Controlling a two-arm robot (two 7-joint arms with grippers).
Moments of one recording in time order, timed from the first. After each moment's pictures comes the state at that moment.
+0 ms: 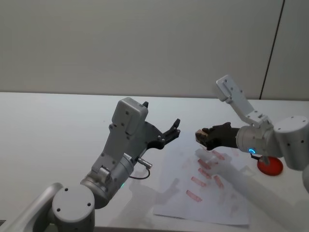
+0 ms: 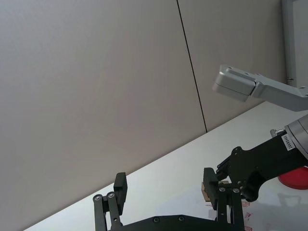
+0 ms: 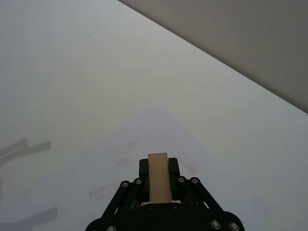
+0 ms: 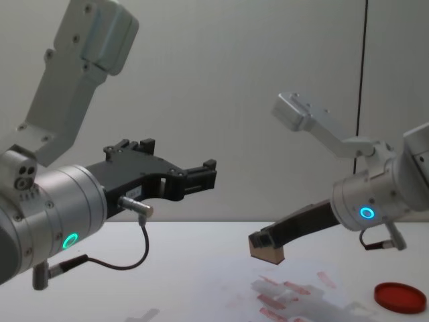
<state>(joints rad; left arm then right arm) -0.24 0.38 0.45 -1.63 -0.20 0.01 -0.01 0.71 0.09 -0.42 -0.95 -0.04 0.43 0.57</state>
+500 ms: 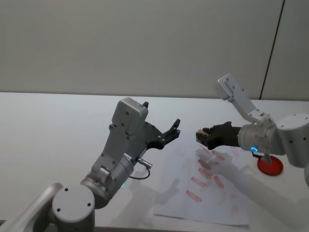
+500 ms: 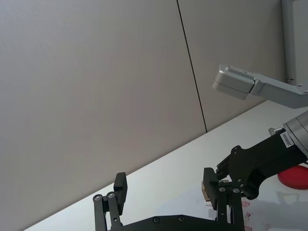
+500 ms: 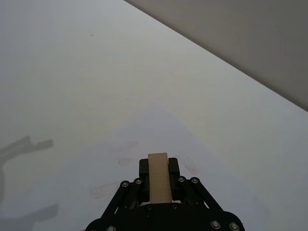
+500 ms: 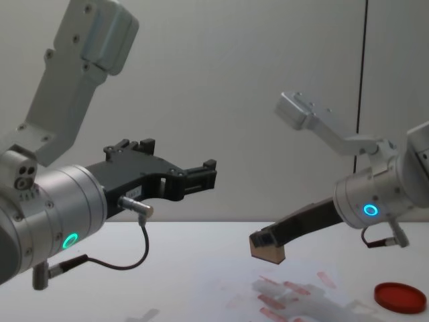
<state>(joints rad) -0.24 0.38 0.45 -1.63 -0.20 0.01 -0.01 0.73 0.09 -0.41 -0.92 -0.04 0.42 0.61</state>
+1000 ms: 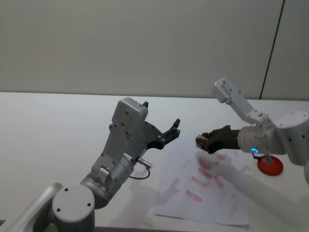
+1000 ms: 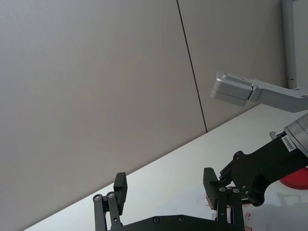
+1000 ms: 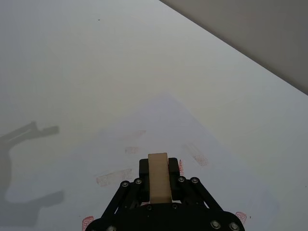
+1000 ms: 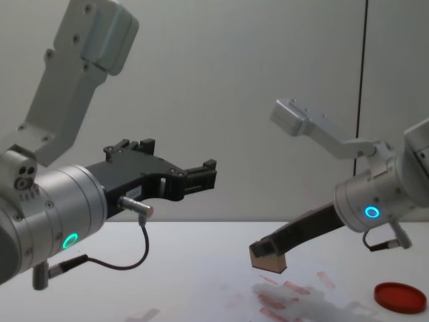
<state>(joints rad) -0.24 0.38 0.45 -1.63 -0.20 0.01 -0.01 0.75 0.09 -0.42 -0.90 -0.07 0.45 0.66</state>
